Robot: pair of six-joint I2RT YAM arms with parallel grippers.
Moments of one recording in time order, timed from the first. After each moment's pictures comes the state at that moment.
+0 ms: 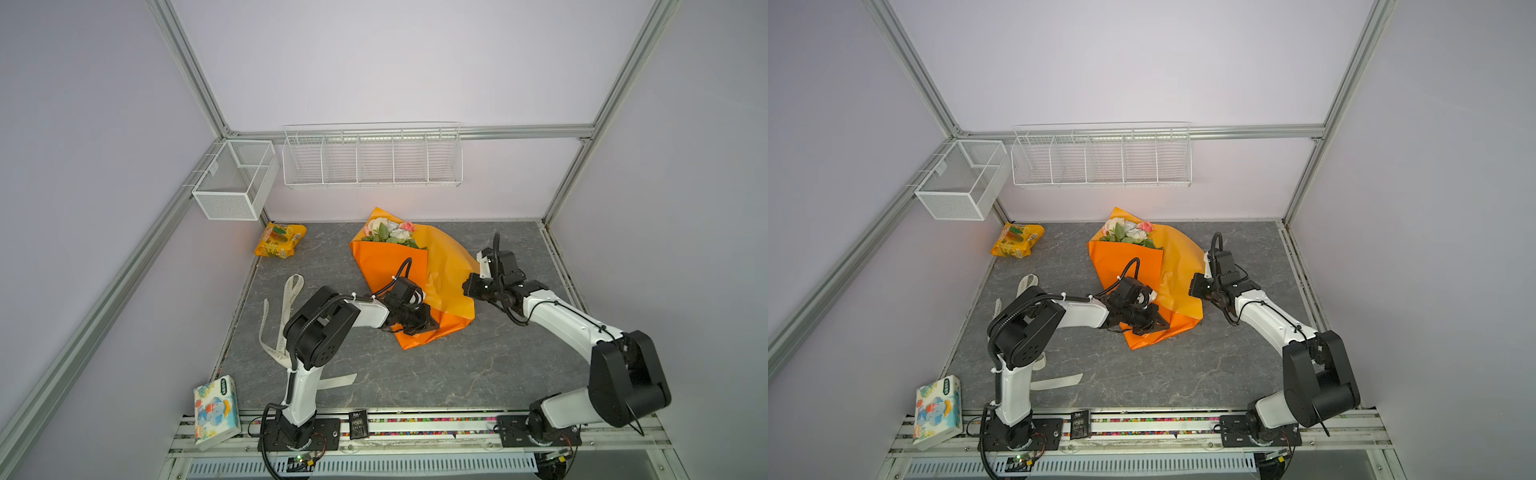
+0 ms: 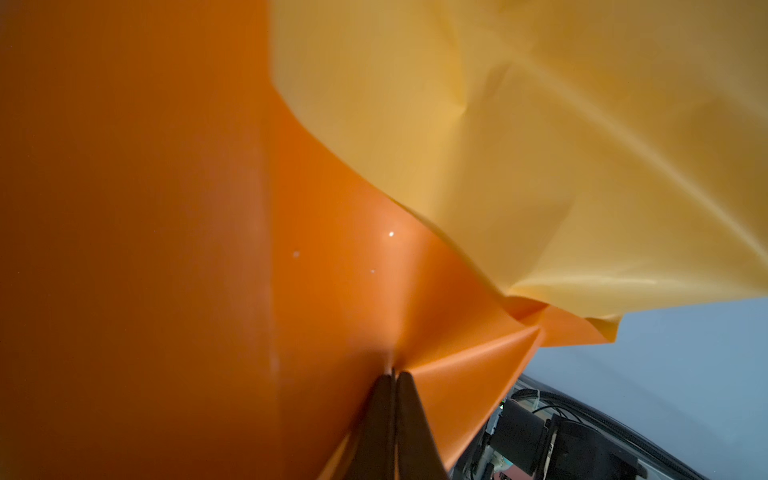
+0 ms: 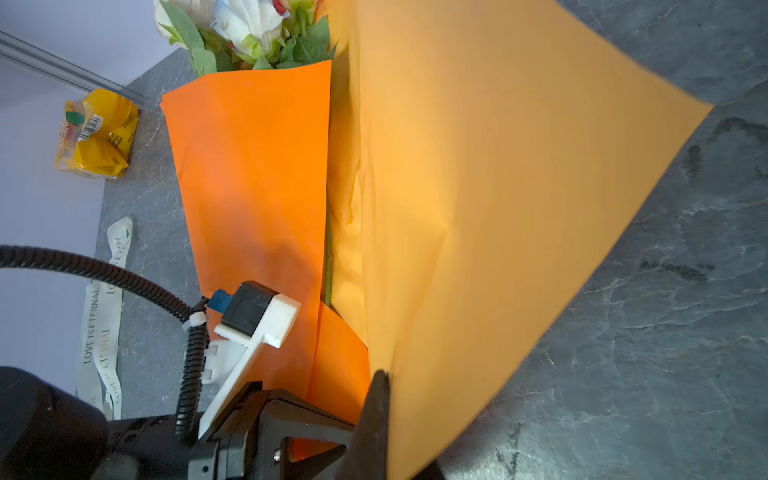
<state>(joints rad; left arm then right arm) -0.77 2.02 1.06 0.09 0.63 -0.93 0.35 1.46 0.93 -0.30 -0.18 0.54</state>
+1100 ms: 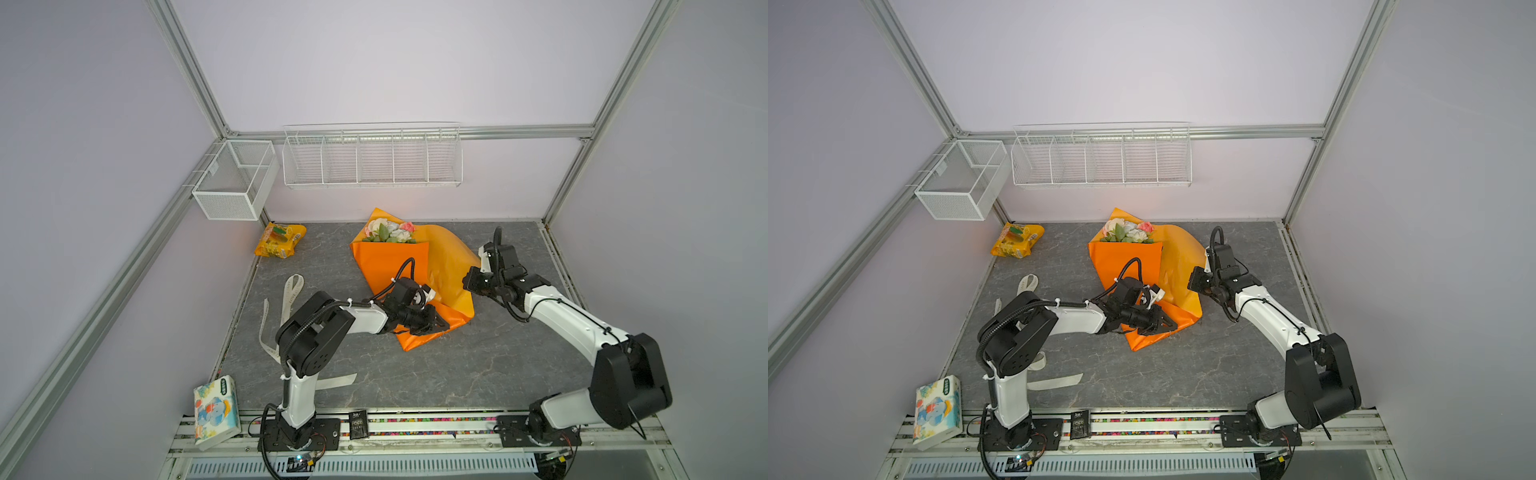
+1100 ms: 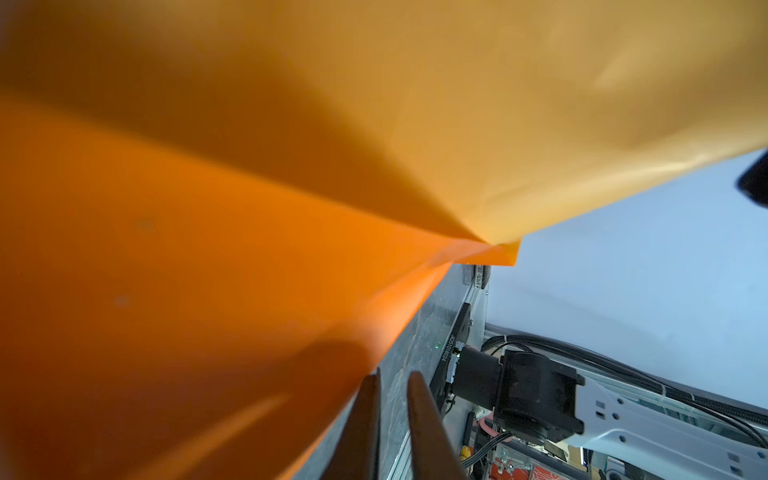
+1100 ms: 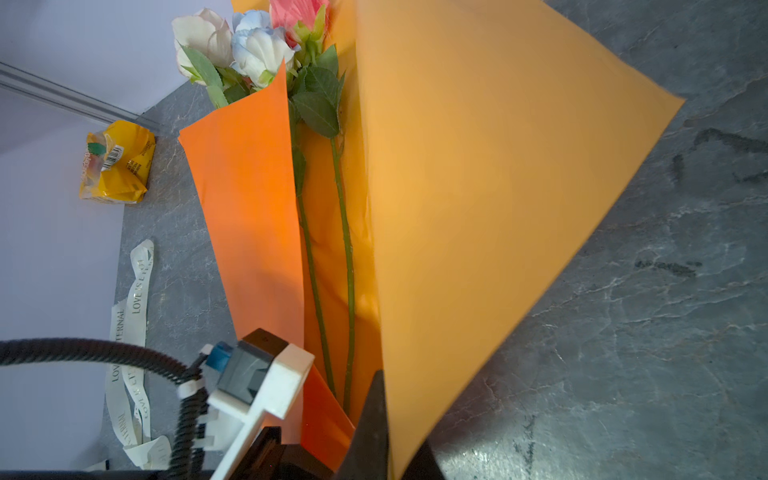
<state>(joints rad) -0.81 1.96 1.00 0.25 0.76 -0.94 0.35 1.45 1.01 -0.37 -0.17 0.61</state>
